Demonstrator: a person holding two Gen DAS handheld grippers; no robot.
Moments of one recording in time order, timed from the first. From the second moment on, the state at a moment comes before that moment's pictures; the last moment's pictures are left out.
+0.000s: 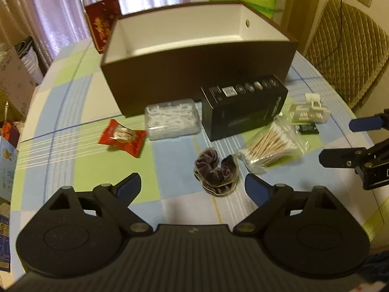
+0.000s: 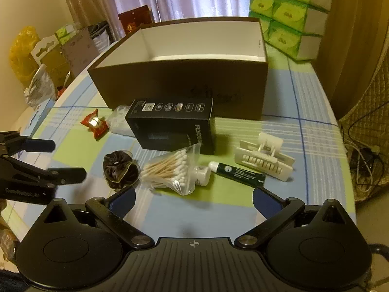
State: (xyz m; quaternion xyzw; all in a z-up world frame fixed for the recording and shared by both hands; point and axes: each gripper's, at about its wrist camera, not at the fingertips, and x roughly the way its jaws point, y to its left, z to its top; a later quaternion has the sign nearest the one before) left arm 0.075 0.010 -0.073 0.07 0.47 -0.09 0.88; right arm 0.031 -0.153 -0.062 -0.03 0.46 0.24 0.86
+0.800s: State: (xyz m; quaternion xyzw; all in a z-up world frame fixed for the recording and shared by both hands) left arm 0.120 -0.011 -0.132 0.10 0.47 -0.16 0.86; right arm 0.055 -0.151 -0.083 0.00 0.47 0.23 0.85
